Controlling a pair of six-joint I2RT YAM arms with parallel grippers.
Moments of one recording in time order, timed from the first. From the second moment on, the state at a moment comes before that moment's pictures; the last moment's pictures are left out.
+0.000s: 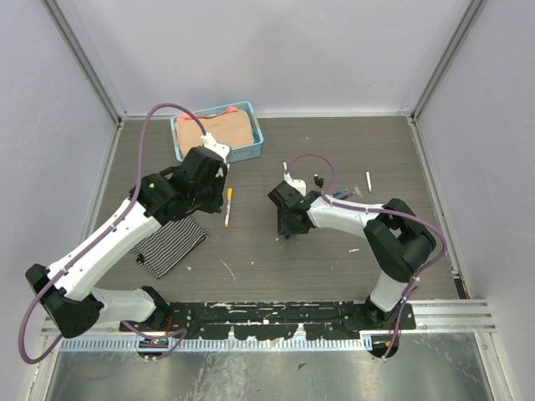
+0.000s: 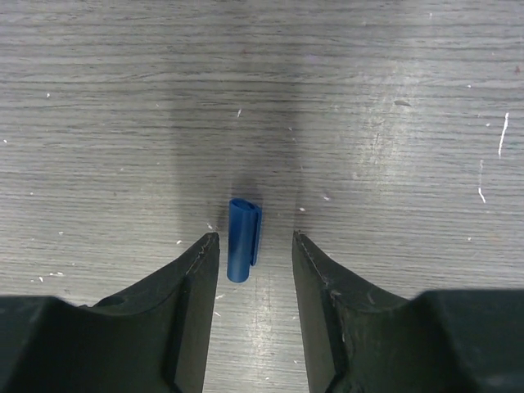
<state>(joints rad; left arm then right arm) -0.76 1.25 1.36 -0.96 -0.26 -0.33 0.77 1.70 1.01 -0.48 0.24 0.69</state>
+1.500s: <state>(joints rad) -0.72 1.23 1.34 -0.95 -0.22 -0.32 0.79 1.79 1.11 -0.54 0.25 0.68</state>
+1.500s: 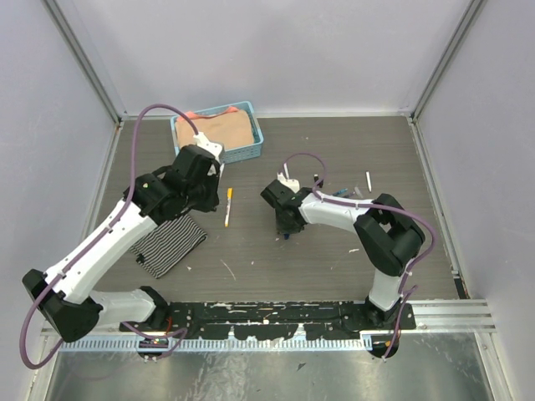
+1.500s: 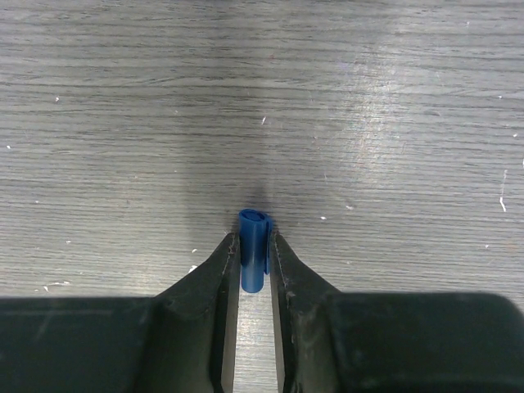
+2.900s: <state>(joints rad) -1.01 1.16 1.11 -0.44 -0.11 -0.39 0.49 0.70 0.63 -0.03 0.07 0.81</state>
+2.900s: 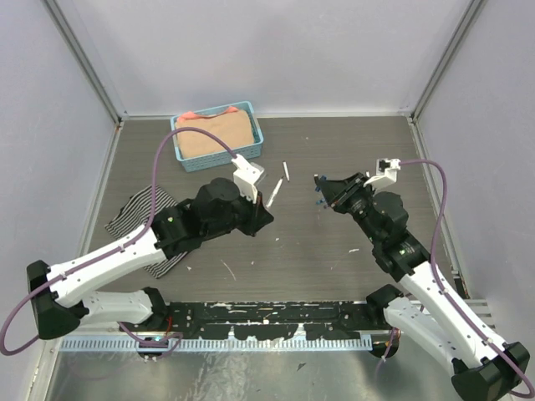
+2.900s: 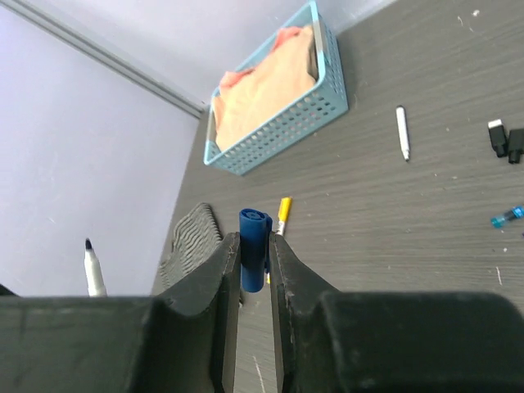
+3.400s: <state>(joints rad) -1.16 1.19 1.08 -0.19 -0.08 -0.35 0.49 0.60 0.73 0.02 0.09 0.85</state>
